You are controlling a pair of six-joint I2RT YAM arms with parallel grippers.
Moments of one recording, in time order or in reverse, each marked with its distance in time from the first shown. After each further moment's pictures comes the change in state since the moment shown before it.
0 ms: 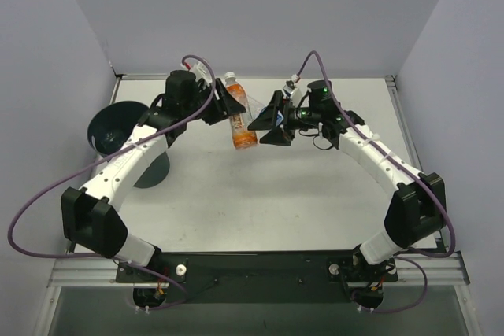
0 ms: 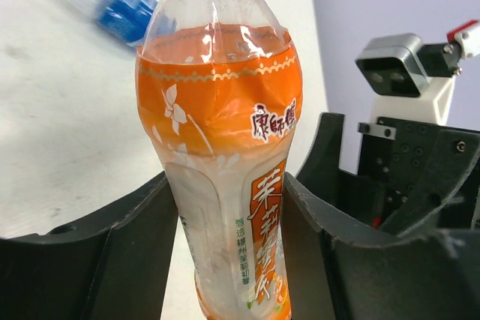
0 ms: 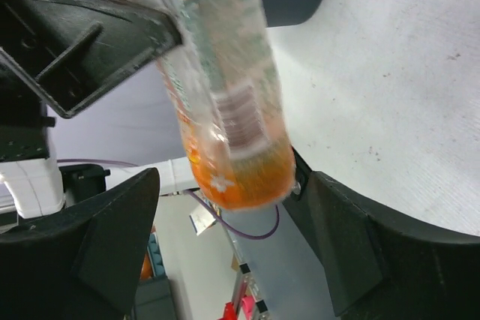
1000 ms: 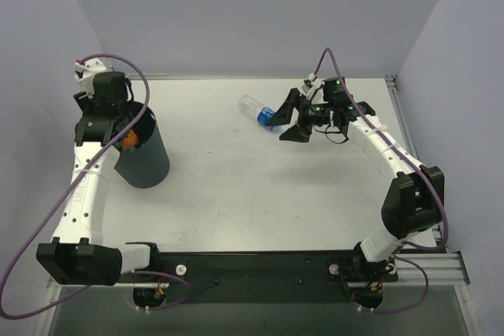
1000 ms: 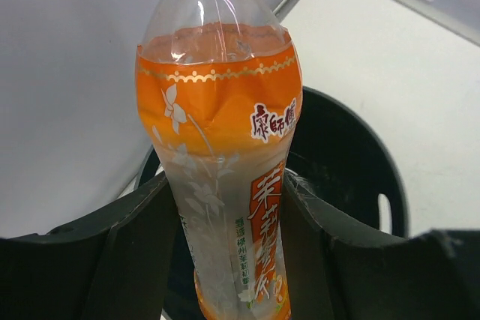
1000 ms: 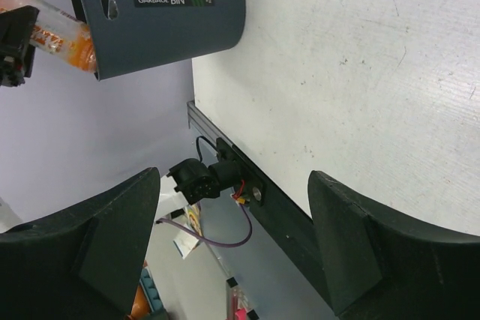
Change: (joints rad) left arm 0.358 -0.241 0.095 -0.416 -1.052 0.500; right arm -0.141 0.058 0.077 -0.238 0.046 -0.166
